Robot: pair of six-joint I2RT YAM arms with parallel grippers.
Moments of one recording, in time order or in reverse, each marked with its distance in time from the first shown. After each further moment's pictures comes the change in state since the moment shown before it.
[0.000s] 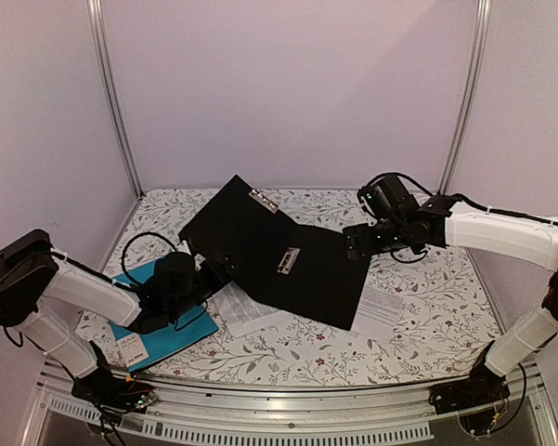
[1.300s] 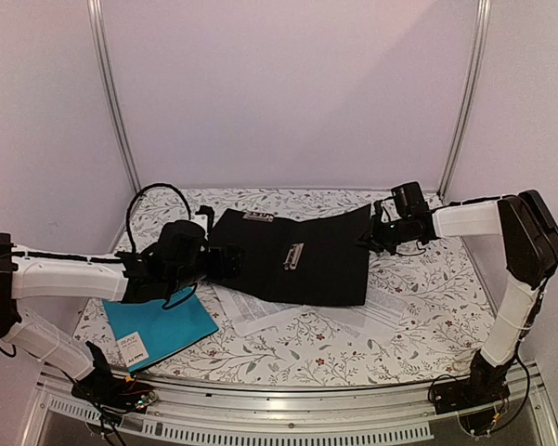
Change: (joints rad) left arm 0.007 -0.166 0.257 -0.650 -0.032 0.528; right arm -0.386 0.307 -0.088 0.455 -0.732 0.312
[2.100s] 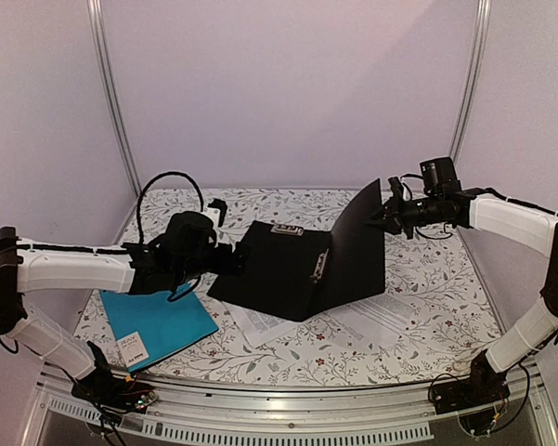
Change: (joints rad) left arm 0.000 0.053 0.093 -0.044 0.006 0.167; right arm -0.056 -0.298 0.011 -0.168 -0.272 0.079
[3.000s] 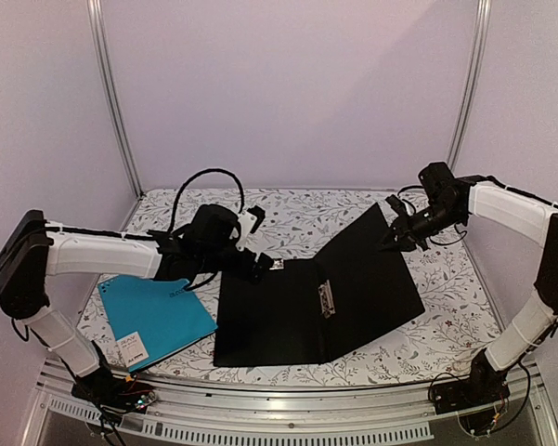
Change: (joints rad) left arm 0.001 0.171 0.158 -0.067 0.188 0.238; right arm -0.041 0.032 0.111 -0.539 -0.056 -0.435
